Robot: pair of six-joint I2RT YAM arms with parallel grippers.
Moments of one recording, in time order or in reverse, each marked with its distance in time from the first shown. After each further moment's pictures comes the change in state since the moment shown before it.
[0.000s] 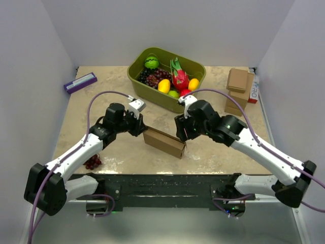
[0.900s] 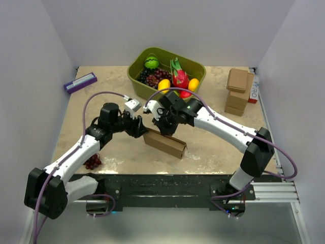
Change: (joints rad) left arm 0.078 -0.039 -0.025 0.022 0.147 0.006; right arm 0.000 0.438 0.245 -0.025 -0.317 -0.500
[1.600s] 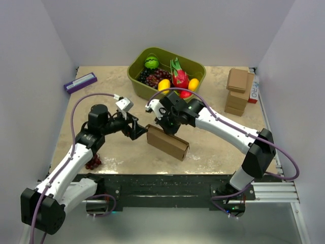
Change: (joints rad) left arm 0.061 -0.177 -0.015 0.017 0.113 -0.029; right arm 0.006 -0.021 -0.007 -0.030 0.113 0.055
